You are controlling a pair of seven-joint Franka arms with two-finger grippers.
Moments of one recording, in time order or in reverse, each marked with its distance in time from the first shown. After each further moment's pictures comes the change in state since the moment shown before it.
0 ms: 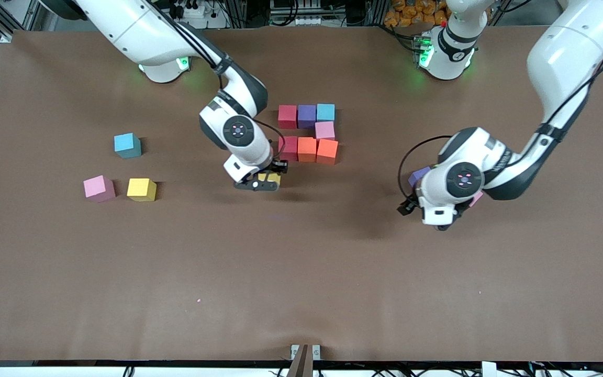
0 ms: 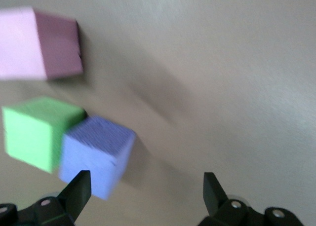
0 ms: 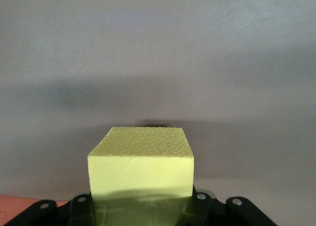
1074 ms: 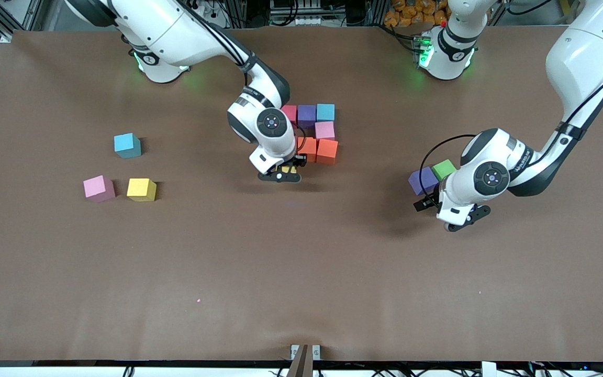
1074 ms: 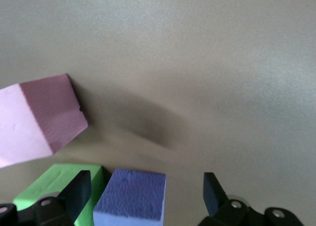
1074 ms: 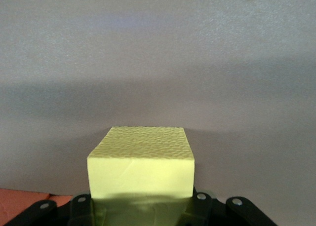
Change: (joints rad) left arm 0.118 0.004 0.014 -0.156 0.089 0.197 0.251; right arm 0.212 0.052 -0.129 0.062 -0.001 0.003 0.047
